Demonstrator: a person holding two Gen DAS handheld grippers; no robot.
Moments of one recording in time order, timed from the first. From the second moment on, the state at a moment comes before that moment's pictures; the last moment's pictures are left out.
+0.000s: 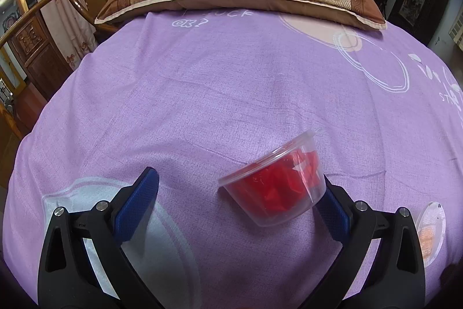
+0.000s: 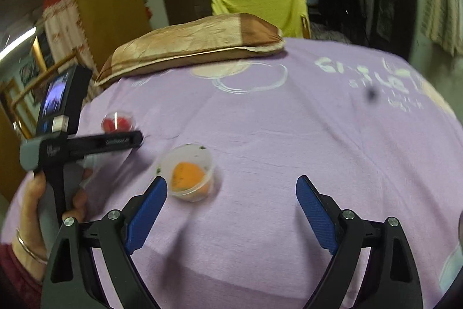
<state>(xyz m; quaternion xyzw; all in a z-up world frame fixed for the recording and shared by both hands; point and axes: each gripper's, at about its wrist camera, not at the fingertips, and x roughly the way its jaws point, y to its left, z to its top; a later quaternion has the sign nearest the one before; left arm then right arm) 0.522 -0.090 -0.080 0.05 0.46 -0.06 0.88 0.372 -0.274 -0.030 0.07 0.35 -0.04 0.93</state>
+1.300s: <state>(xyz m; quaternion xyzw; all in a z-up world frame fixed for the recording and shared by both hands) 0.504 -0.105 -0.070 0.08 0.42 -0.10 0.90 0.432 -0.251 -0.055 0.06 0.43 -0.02 0.90</state>
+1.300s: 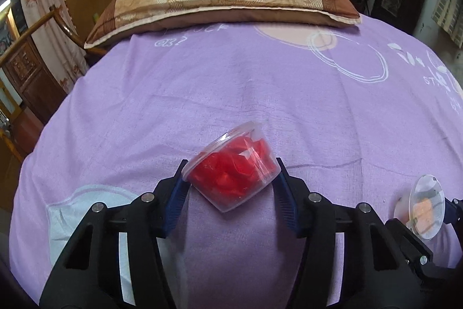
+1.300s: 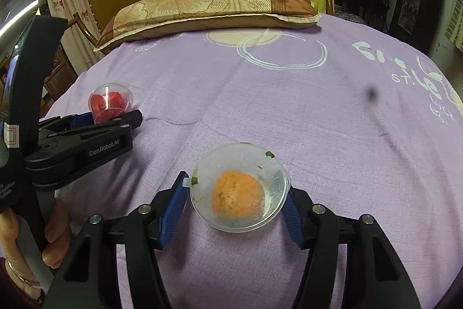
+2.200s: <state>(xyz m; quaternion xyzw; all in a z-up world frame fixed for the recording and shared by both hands) 0.467 -0.086 -0.035 0.06 0.36 -0.08 0.93 0.431 -0.254 -0.054 0.07 0.42 -0.02 0.90</state>
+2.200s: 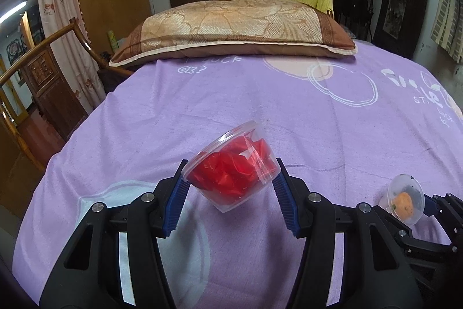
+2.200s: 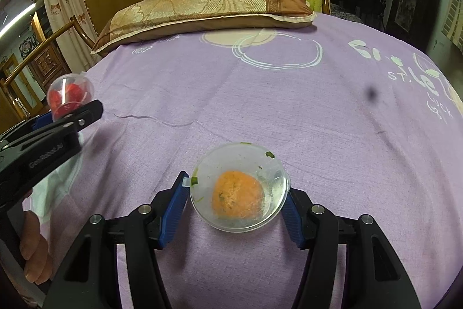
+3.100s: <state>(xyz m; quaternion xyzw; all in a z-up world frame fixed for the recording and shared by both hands) 0.269 0.007 0.032 0.01 0.29 -0.07 0.96 0.240 -0.190 0.048 -0.03 0.24 0.00 0.97</state>
